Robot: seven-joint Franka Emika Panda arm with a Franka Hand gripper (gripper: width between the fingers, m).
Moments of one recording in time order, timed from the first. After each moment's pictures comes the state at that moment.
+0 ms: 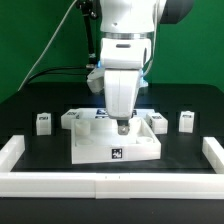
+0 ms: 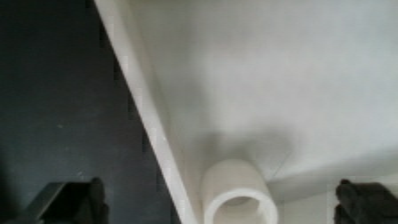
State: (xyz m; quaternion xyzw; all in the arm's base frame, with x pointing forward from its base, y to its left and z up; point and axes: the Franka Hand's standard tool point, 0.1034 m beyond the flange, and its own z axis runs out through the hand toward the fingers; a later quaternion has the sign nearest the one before) arm 0.528 -0.005 0.059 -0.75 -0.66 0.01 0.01
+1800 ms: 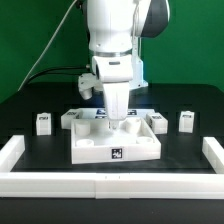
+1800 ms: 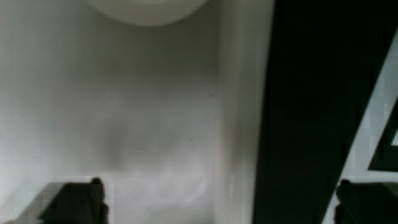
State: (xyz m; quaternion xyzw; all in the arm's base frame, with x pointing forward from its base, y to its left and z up) arm 0.395 -0.033 0.015 -0.66 -0.75 0.03 0.05
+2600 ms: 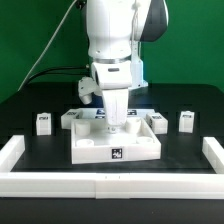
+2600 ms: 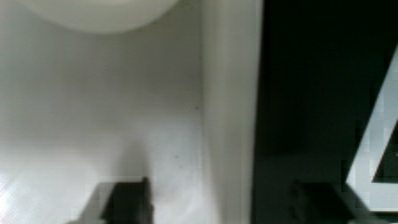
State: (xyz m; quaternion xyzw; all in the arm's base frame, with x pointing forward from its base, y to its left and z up) arm 0.394 -0.032 0.008 -0.66 -0.75 0.03 0.05
